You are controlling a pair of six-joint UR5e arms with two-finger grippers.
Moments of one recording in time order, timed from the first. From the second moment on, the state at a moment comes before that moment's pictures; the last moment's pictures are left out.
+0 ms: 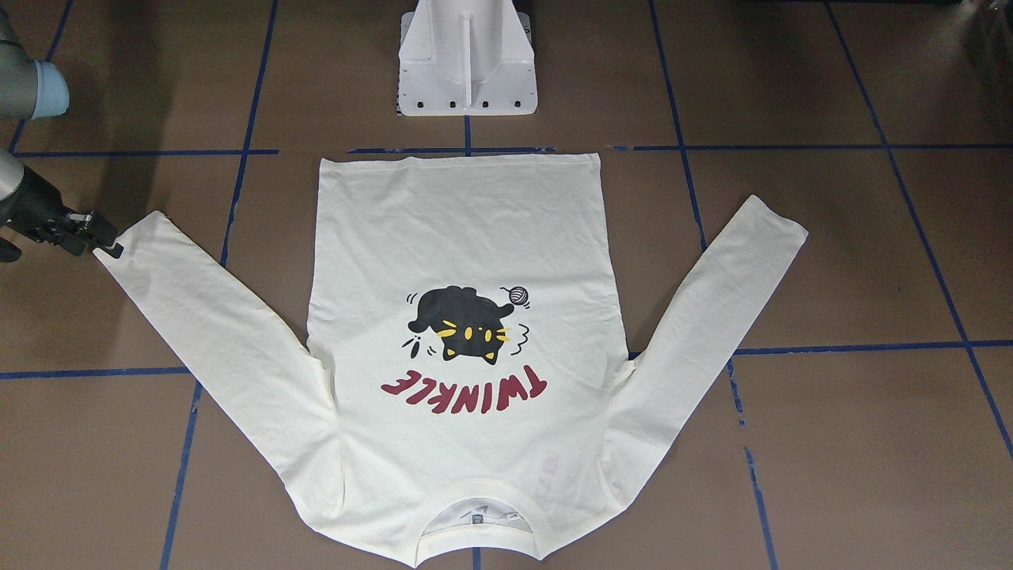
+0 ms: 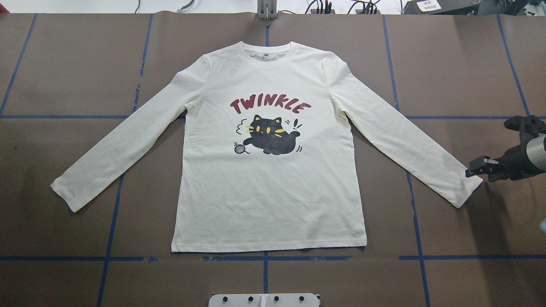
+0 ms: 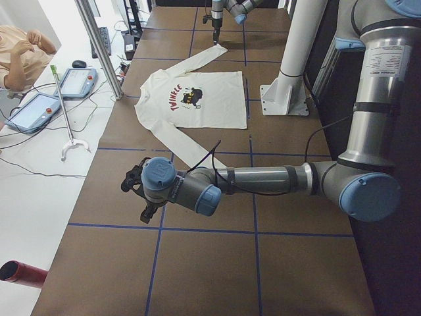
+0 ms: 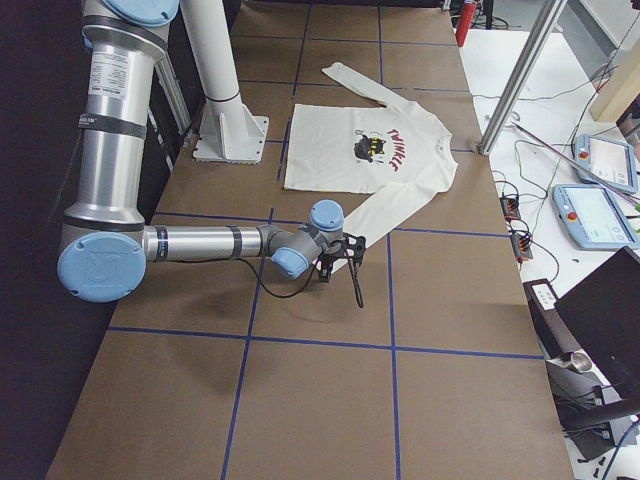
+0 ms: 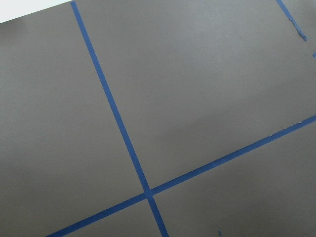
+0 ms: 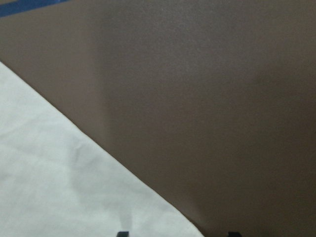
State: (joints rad) left arm -1.59 -1.65 -1.43 -2.03 -2.49 0.10; right arm 0.91 -1.74 1.65 -0.82 2.20 1.07
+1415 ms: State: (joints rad) left arm -1.59 -1.65 -1.44 -2.04 -2.50 0.09; right arm 0.87 -1.40 1.90 -1.32 2.21 1.15
